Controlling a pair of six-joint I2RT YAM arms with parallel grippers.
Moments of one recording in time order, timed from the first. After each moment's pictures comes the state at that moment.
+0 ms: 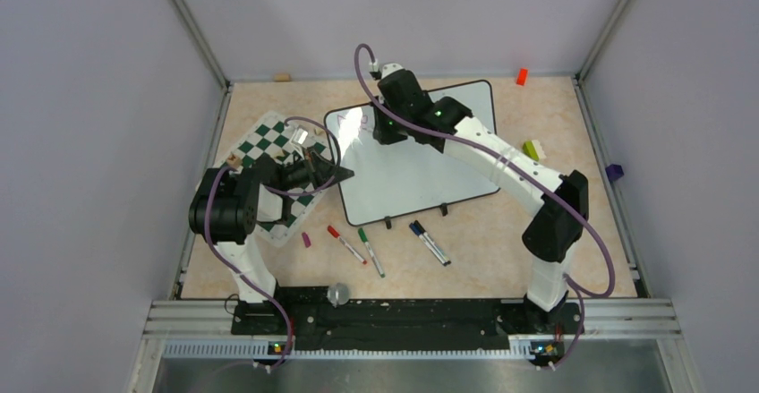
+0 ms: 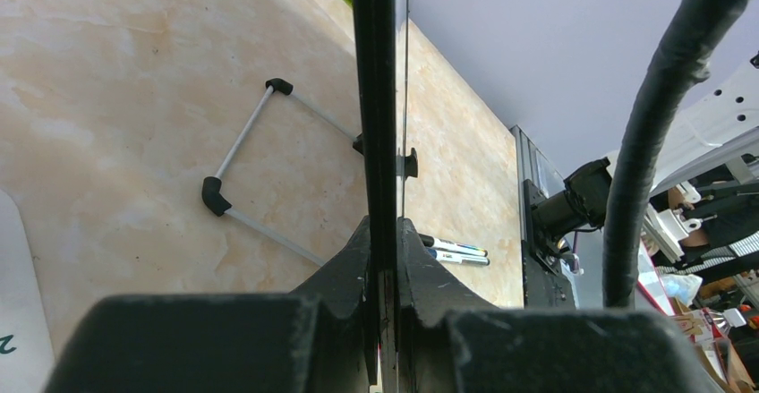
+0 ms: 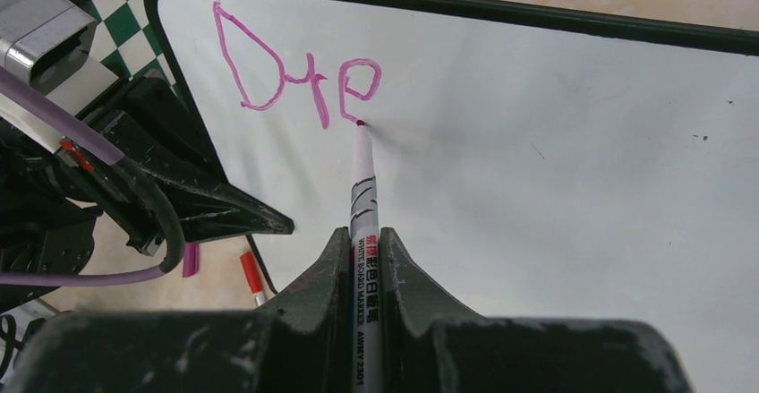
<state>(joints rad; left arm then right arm) -0.01 1.87 0.55 1.50 1.20 -0.89 0.80 1.85 1.87 -0.70 0.15 0.35</state>
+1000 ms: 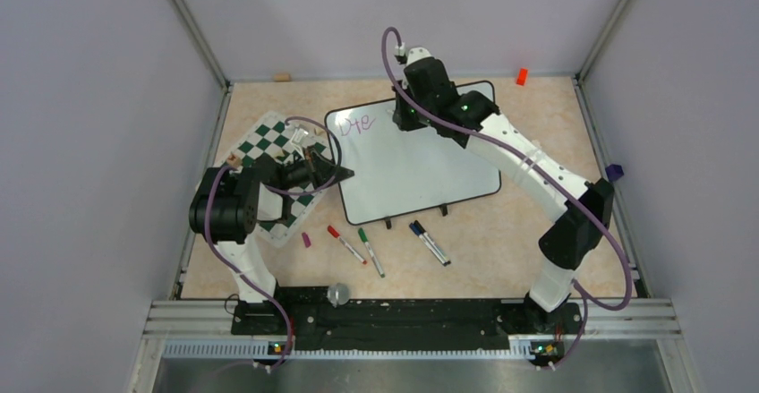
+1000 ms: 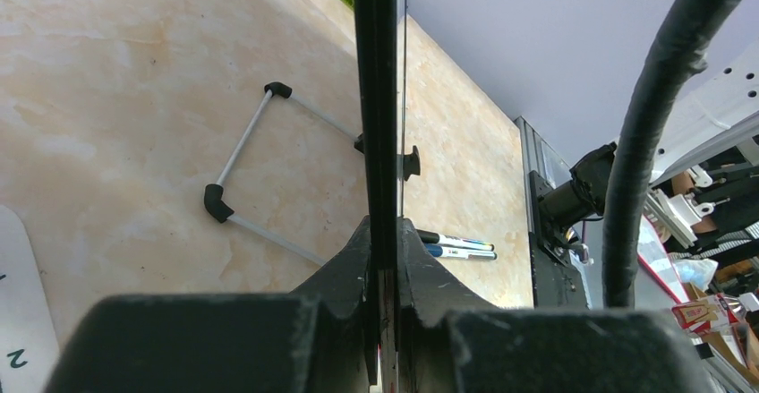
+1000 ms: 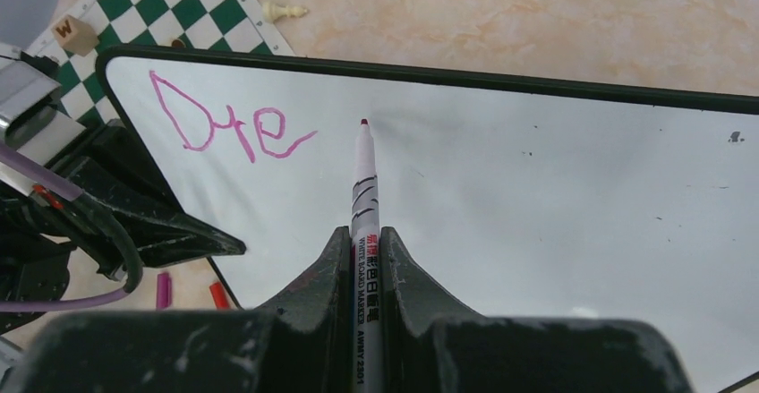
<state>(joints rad) -0.01 1.87 0.56 1.52 1.22 -0.86 0.73 1.75 1.84 -0.68 0.18 0.32</state>
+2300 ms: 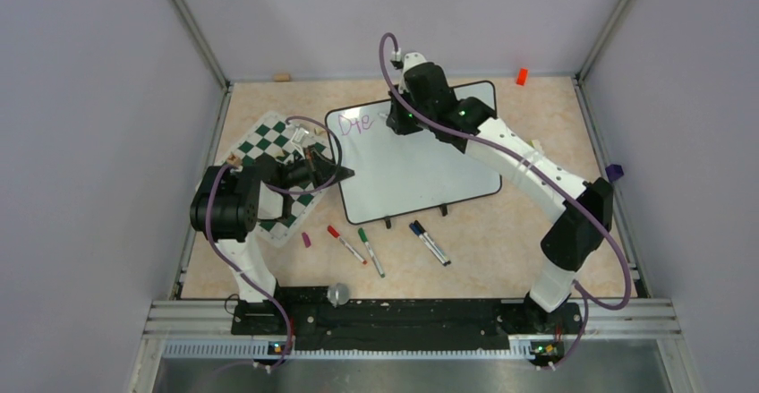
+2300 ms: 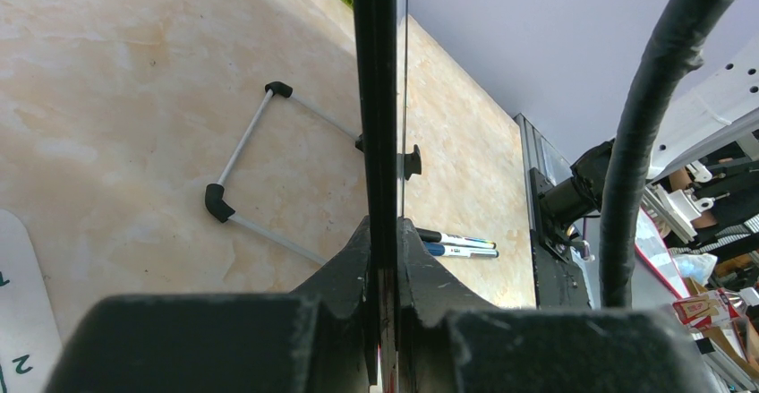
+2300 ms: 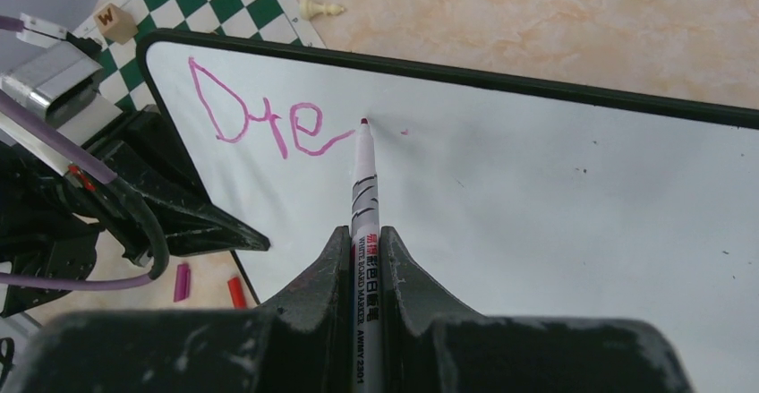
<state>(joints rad) -0.01 1.89 0.57 1.52 1.23 -0.86 0.73 1.74 1.76 -0.58 0.10 0.31</state>
